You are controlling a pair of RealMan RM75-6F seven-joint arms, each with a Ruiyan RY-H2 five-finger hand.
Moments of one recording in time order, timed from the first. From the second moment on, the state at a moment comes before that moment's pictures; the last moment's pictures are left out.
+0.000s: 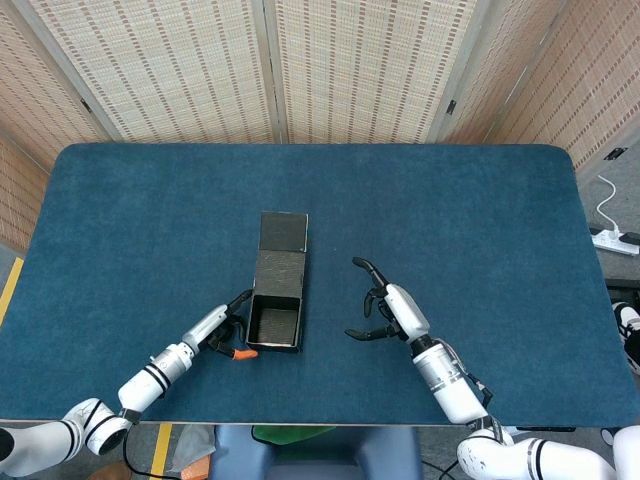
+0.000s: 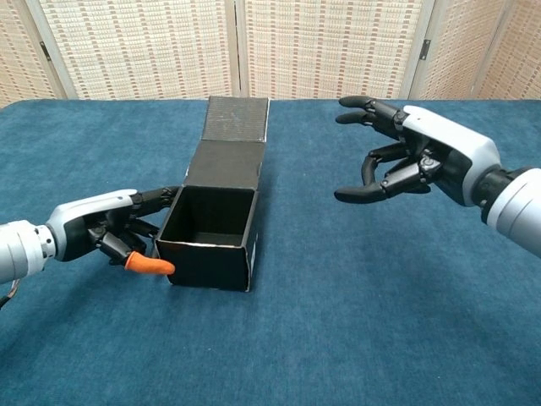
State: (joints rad) left arm -0.70 -1.63 0.06 -1.11 1.55 0.93 -1.08; right arm 0.52 -1.63 0.20 -1.52 -1.39 1.08 0.48
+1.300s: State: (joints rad) left arm -0.66 -1.60 0.03 -1.22 1.57 1.01 -1.05; right arm 0.97 -1.95 0.60 -1.14 -0.72 0.65 0.35
